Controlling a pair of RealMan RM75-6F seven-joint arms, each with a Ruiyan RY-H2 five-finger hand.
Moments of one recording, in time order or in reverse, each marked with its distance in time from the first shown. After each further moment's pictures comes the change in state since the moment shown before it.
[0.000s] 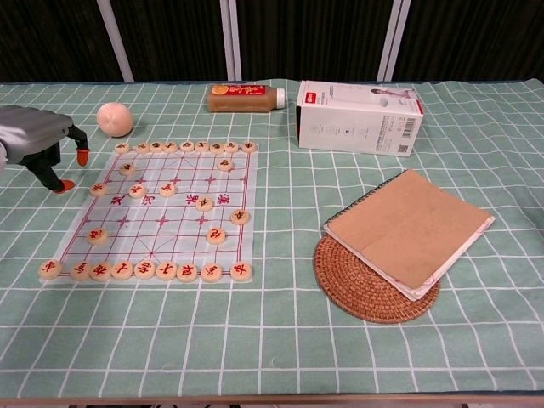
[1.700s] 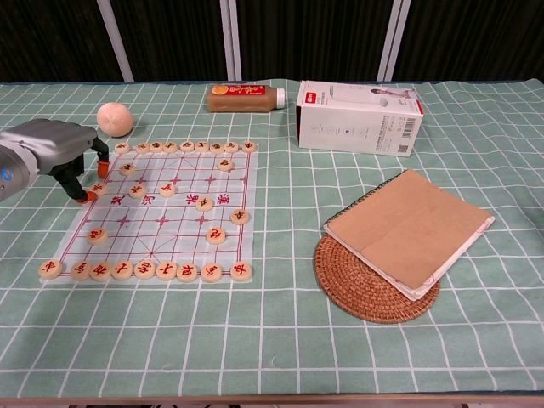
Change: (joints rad) left arm -0.062 -0.065 0.036 0.053 -0.068 0.001 -0.003; right arm 0.000 0.003 -0.002 -0.006 -0.002 0.000 0.005
